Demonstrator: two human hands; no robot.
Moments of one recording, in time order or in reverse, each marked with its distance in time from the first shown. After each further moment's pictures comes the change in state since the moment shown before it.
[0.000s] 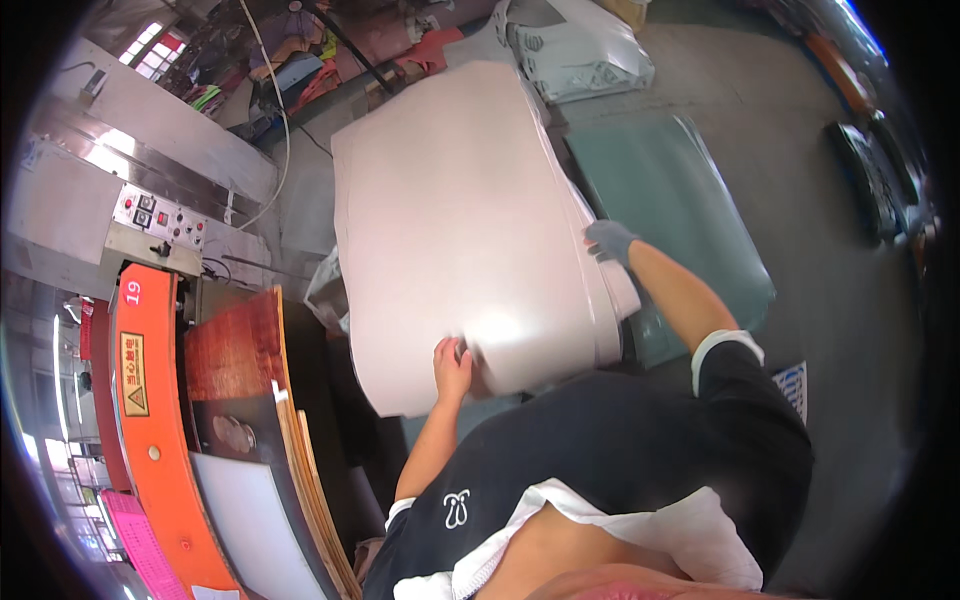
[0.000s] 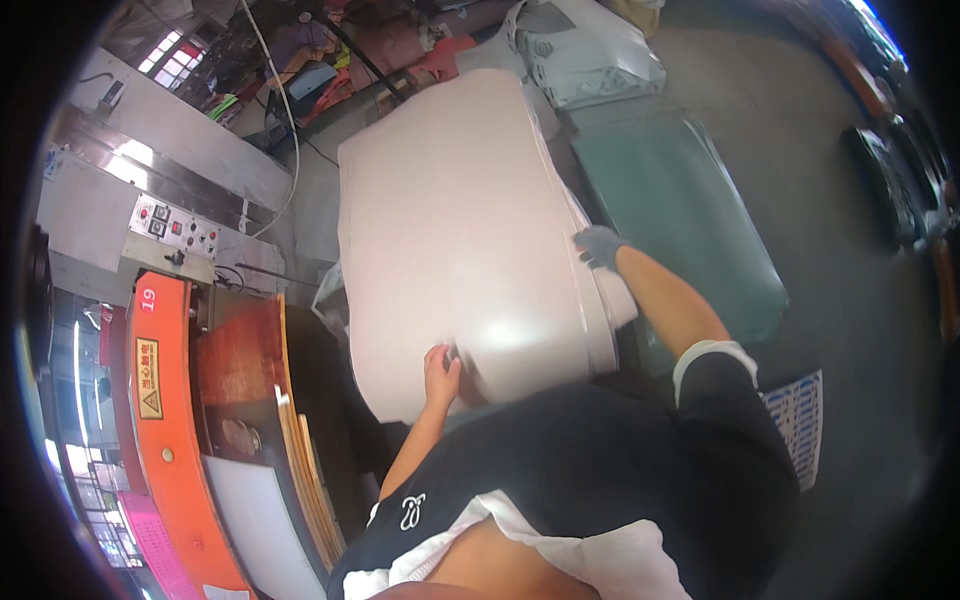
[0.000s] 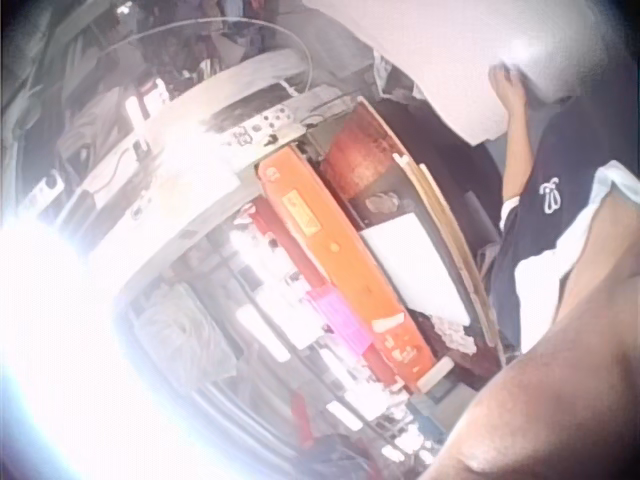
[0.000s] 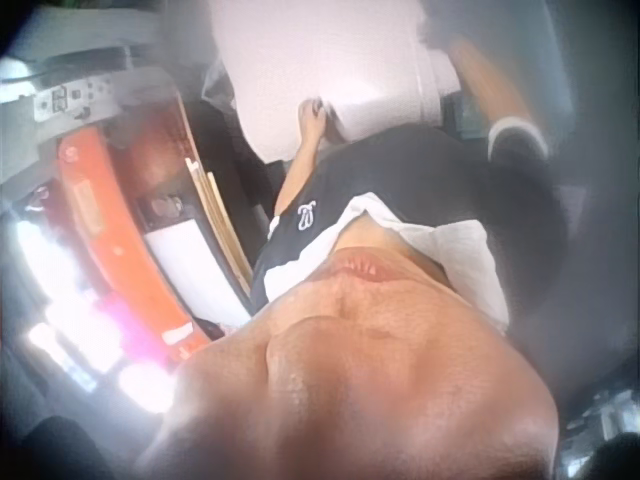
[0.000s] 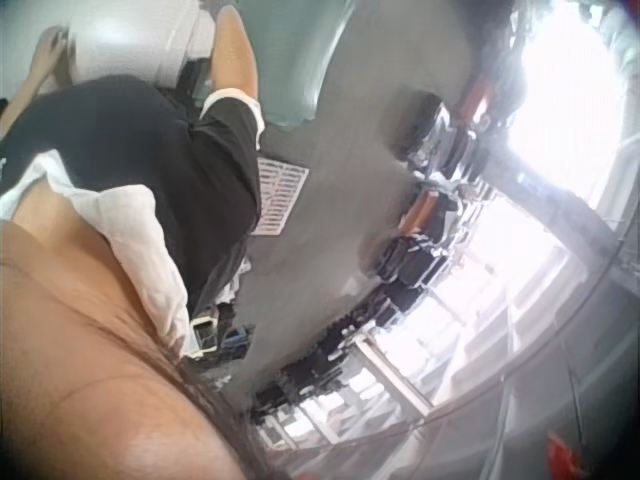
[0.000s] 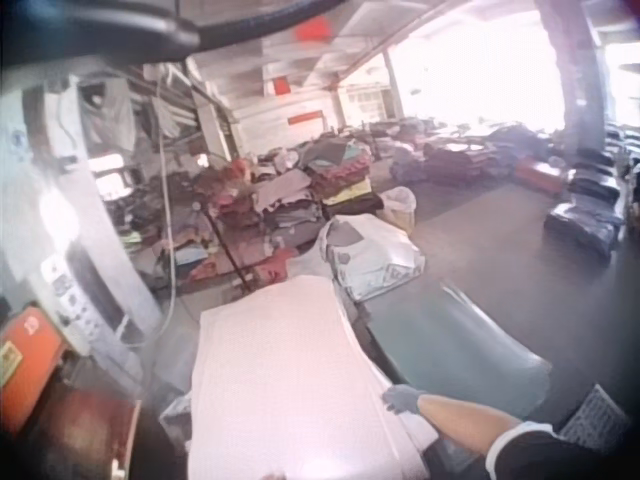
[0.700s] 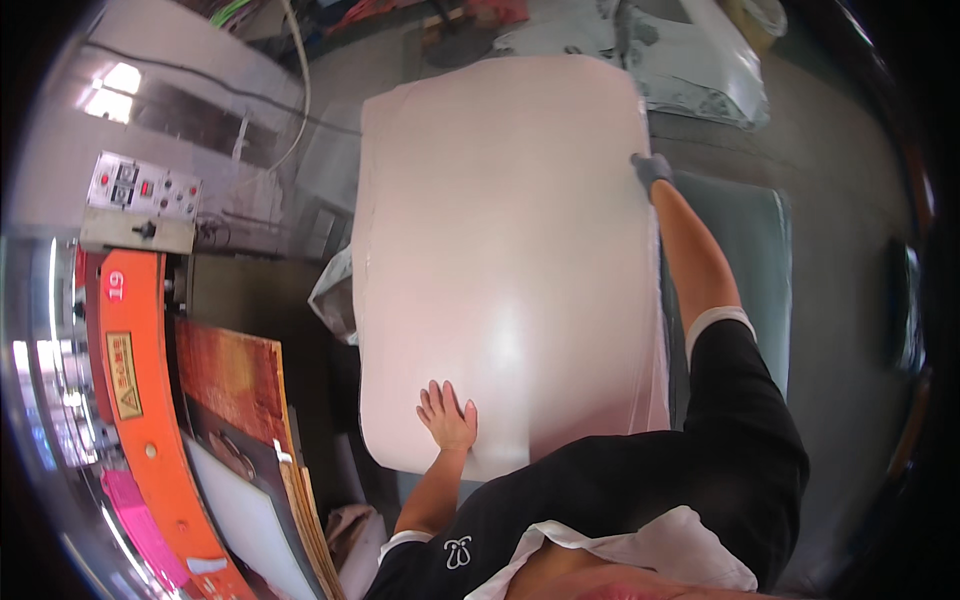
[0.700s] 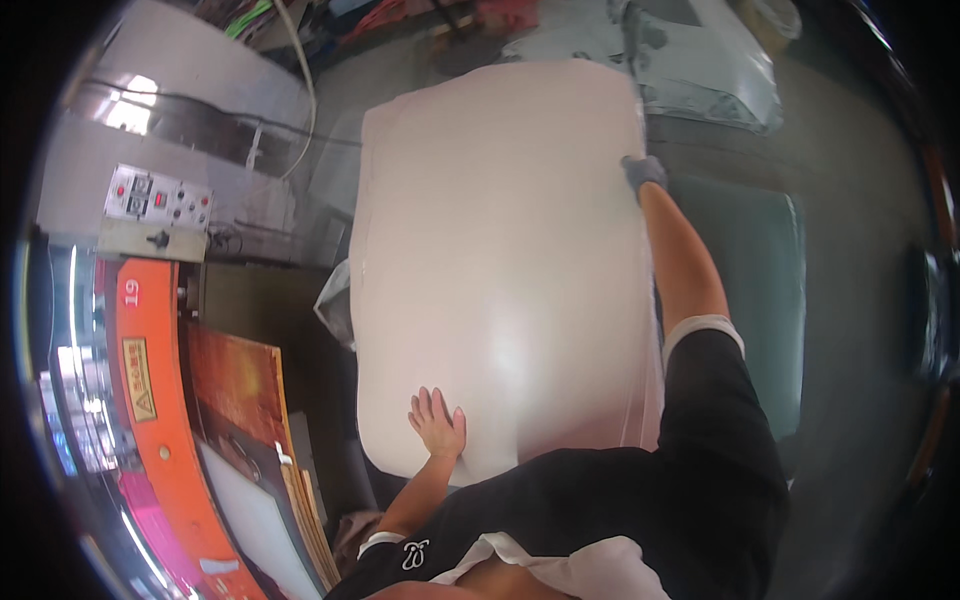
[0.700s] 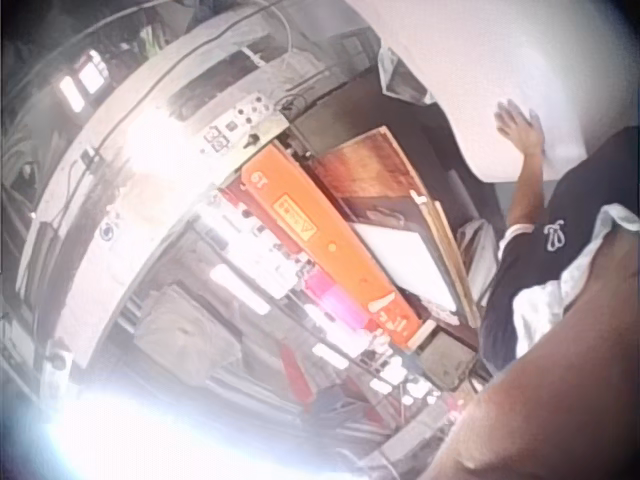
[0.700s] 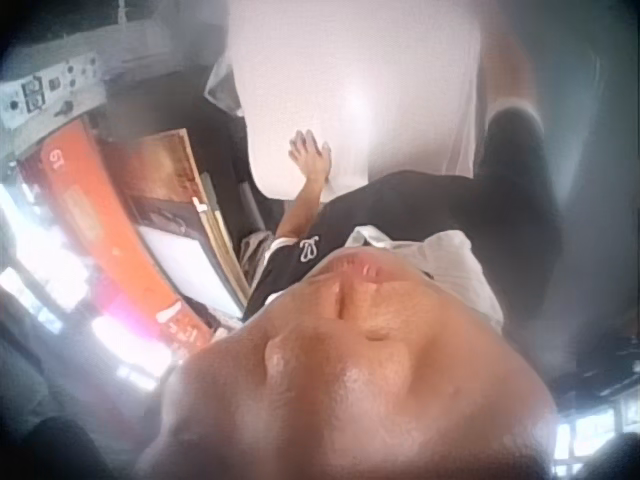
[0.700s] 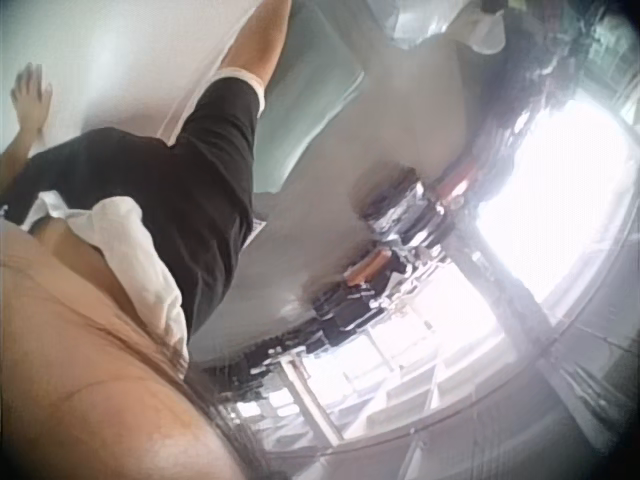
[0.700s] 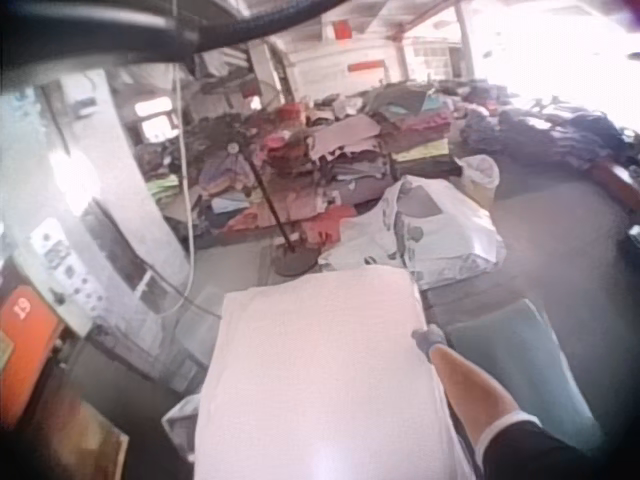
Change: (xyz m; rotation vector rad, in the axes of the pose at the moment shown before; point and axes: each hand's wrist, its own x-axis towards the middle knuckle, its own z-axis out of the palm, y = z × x) left_hand -0.051 0.023 -0.005 0.499 0.047 -0.289; right_hand 0.222 -0.165 -0.011 -0.499 0.645 0.054
